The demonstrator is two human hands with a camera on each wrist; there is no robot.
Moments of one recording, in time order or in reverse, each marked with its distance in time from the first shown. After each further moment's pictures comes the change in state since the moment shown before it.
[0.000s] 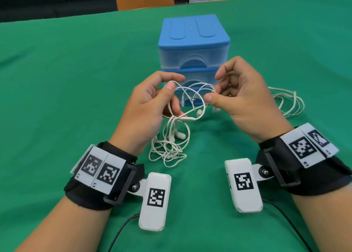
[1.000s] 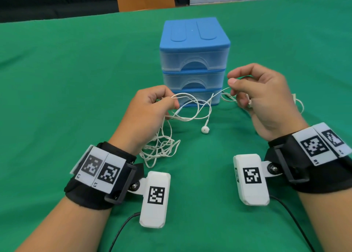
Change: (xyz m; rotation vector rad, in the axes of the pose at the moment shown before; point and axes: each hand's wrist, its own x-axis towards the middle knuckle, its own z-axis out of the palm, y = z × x) left_hand 0.001 -0.002 -0.004 0.239 0.051 -0.079; right_hand 0.006 0.003 -0.020 0.251 0.223 0.188
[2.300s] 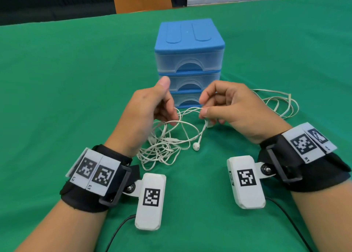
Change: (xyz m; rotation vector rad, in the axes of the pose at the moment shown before) left_hand -0.004 0.003 -0.001 -0.203 -0.118 0.025; right_hand -0.009 0.002 0.010 -0.262 -0.453 0.022
